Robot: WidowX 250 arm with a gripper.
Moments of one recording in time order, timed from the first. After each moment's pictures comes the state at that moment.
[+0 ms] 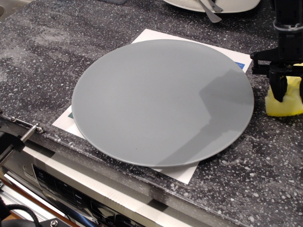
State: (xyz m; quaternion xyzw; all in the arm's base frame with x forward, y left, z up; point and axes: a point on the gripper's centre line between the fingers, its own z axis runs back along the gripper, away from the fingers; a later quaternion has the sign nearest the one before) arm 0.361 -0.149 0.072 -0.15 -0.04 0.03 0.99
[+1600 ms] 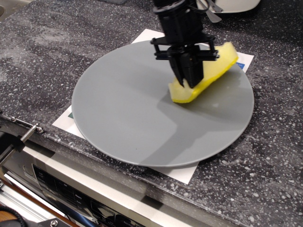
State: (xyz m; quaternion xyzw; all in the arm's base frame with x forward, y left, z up) arm 0.314 -0.018 0.078 -0.18 -0.03 -0.06 0.98
